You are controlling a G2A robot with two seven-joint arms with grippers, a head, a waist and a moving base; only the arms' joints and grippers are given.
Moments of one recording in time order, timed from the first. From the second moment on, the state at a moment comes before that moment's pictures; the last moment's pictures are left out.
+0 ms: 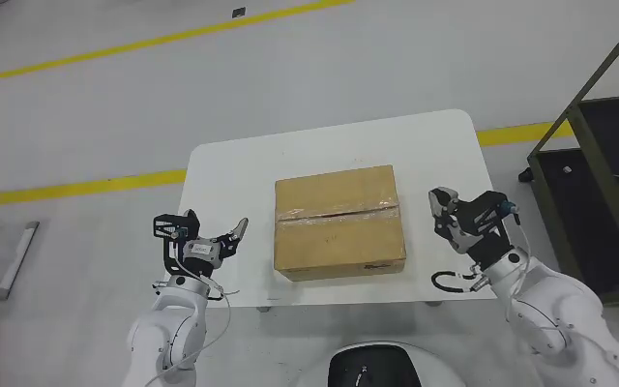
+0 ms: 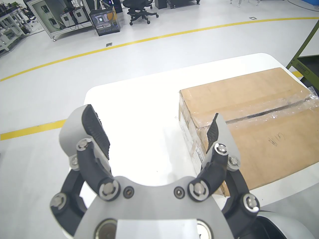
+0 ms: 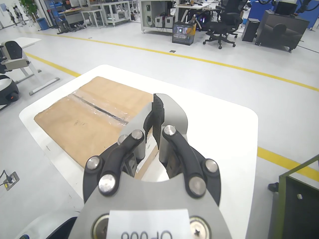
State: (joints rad) left arm 1.49 -1.22 -1.63 -2.01 1.25 -0.15 -0.34; right arm -1.53 -1.27 1.53 -2.06 -1.24 -0.29 0.22
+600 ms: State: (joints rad) left arm 1.49 -1.22 -1.63 -2.01 1.25 -0.15 -0.34; right arm -1.35 -1.28 1.41 -1.62 -1.27 -0.28 0.11
